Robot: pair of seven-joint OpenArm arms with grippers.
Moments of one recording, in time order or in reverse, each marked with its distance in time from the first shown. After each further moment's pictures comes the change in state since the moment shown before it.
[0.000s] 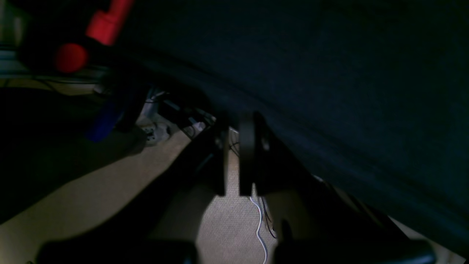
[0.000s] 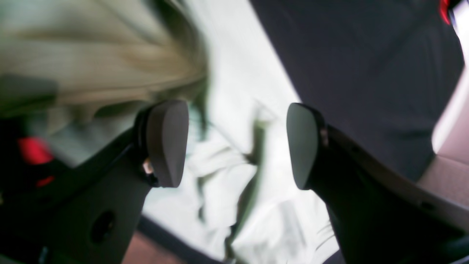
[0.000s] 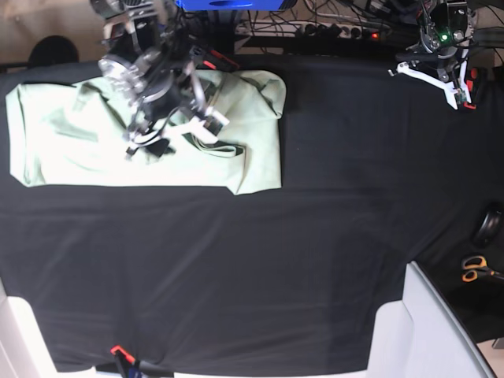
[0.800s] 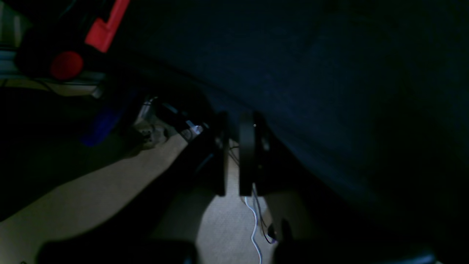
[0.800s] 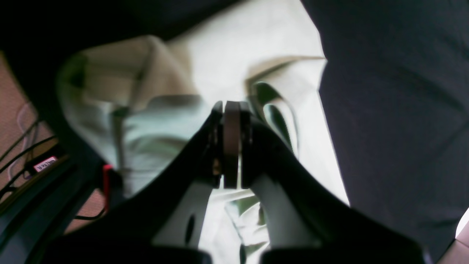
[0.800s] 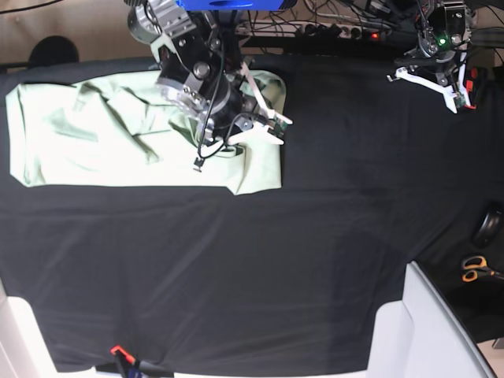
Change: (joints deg) left arm -1.4 1.1 0.0 -0.3 0.3 0.2 -0.2; right arm 9.6 0.2 -14.3 -8.3 12.7 -0.3 -8.2
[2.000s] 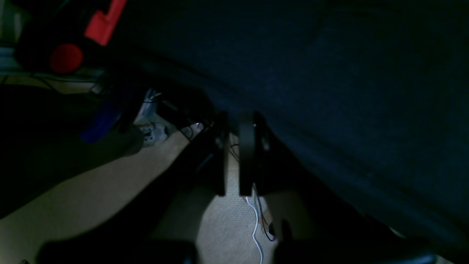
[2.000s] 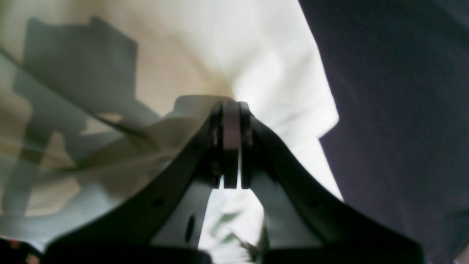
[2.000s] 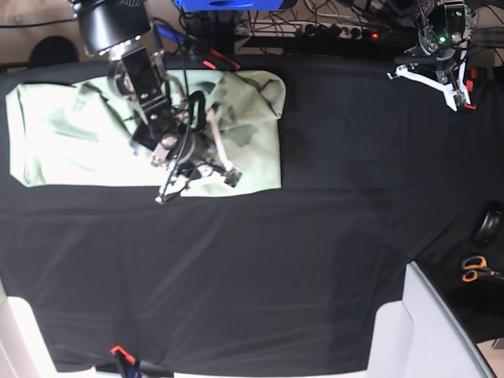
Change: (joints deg) left arm 0.4 -0.2 0.0 0.0 0.0 0.0 0.0; right arm 14.2 3.8 8.7 -18.3 8.3 0.0 0.7
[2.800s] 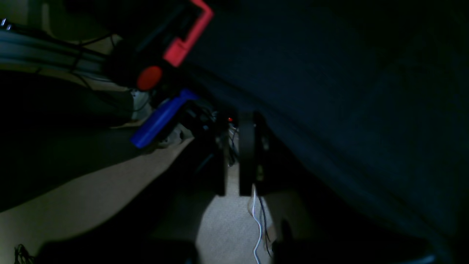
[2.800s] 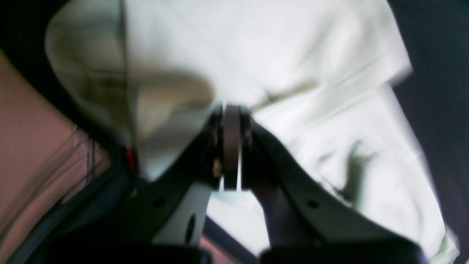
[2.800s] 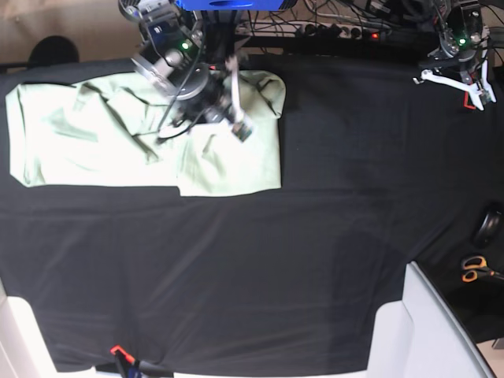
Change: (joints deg) left arm -0.3 -0.4 -7.5 0.0 0.0 0.2 0.2; right arm -21.1 -3.6 -2.8 25.8 0.0 -12.8 -4.1
